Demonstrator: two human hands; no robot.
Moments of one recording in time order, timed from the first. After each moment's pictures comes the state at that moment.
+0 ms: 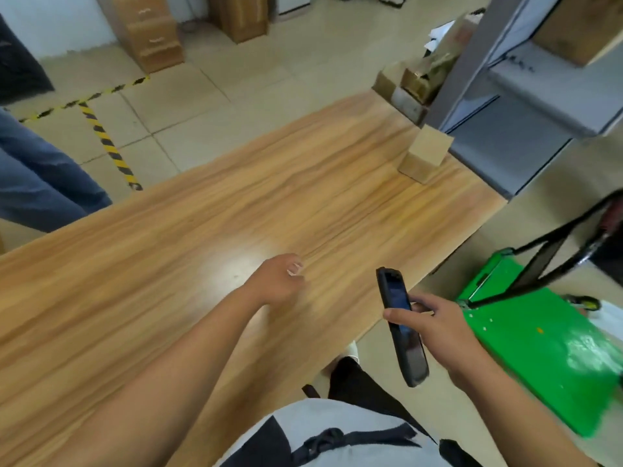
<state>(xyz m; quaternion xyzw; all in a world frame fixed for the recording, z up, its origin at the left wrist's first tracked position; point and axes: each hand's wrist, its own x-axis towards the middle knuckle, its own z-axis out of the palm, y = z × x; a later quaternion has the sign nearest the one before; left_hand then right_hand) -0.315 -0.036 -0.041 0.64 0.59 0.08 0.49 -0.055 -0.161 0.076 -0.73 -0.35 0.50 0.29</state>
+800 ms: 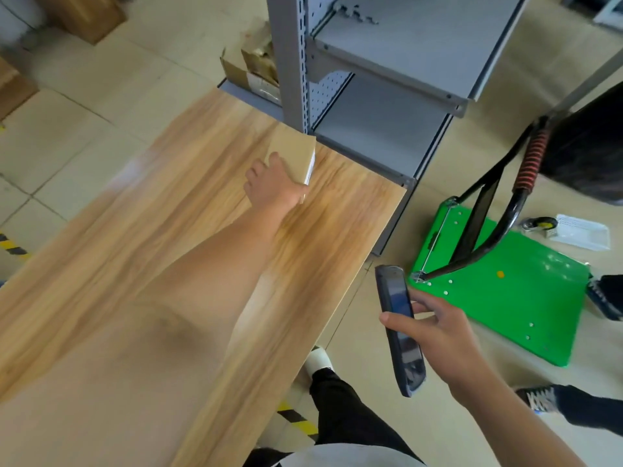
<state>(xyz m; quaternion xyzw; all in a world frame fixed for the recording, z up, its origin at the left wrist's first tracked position) 0.080 0.239 -0.036 0.70 0.67 0.03 0.24 0.200 -0.078 0.041 -0.77 -0.19 0.49 0.37</state>
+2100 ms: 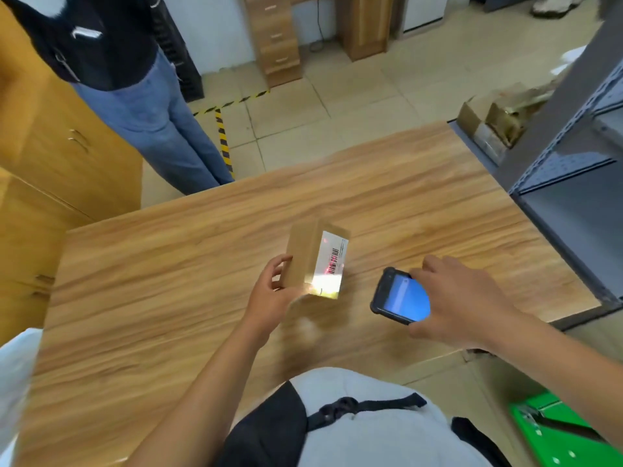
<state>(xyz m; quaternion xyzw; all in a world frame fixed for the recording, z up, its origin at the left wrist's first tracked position) -0.194 -0.027 0.000 0.30 0.70 0.45 0.47 0.088 0.050 0.092 -0.47 -0.85 0.13 -0.18</state>
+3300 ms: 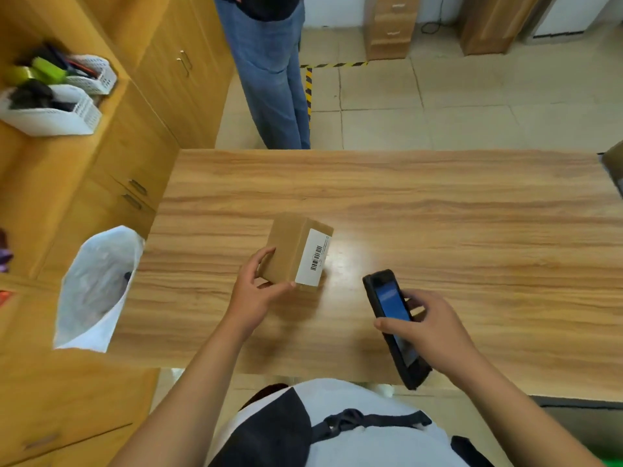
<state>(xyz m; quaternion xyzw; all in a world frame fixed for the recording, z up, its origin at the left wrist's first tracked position) -0.364 -0.184 -0.005 0.21 0.74 0.54 0.35 -0.095 -0.050 0.042 -0.53 -0.68 0.50 0.03</state>
